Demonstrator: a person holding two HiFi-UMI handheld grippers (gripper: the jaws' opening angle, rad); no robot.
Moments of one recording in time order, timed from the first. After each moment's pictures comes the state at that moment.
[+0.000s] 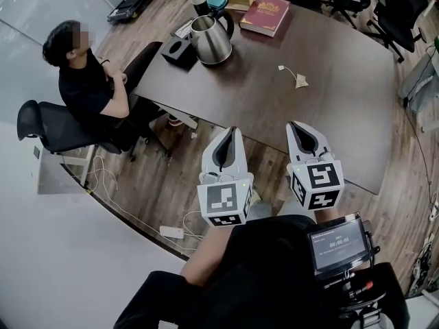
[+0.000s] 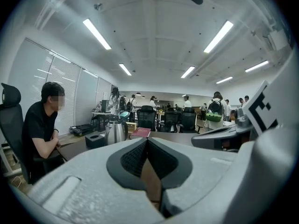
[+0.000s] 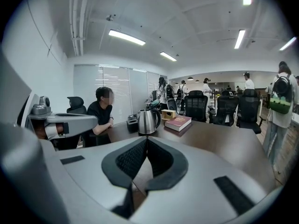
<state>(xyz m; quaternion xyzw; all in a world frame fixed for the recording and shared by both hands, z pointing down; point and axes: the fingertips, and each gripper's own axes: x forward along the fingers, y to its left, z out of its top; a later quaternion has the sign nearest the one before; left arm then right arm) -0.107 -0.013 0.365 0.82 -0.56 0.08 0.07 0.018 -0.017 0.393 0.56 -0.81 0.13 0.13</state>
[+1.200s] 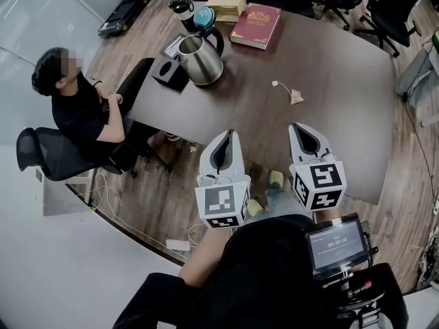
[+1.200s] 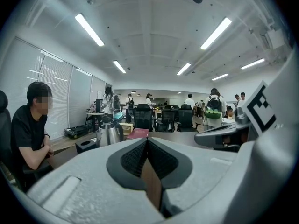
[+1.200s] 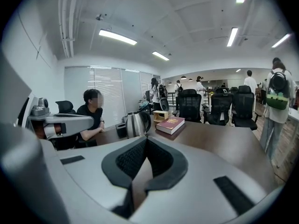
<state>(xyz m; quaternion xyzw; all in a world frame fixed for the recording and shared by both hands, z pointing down) -0.085 -0.090 0.359 0.84 -0.53 0.10 0.06 0.054 -0.086 0.390 0.59 -0.78 0.15 0.11</state>
